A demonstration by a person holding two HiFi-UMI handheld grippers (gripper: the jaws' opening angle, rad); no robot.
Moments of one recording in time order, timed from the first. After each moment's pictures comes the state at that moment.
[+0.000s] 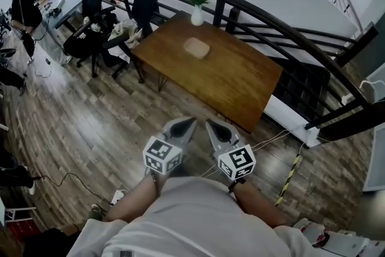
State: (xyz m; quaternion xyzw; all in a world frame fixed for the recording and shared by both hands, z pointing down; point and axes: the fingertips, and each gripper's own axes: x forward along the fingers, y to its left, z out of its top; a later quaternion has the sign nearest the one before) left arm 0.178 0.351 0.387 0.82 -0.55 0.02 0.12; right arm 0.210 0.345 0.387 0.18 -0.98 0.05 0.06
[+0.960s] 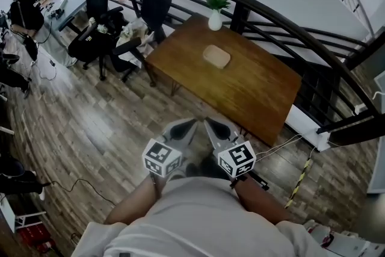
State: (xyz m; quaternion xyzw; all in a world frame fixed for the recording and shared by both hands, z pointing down) left arm 0.000 0.296 0.387 0.82 -0.55 0.03 0.13; right arm 0.019 0.282 0.389 0.16 -0.98 0.08 0.06
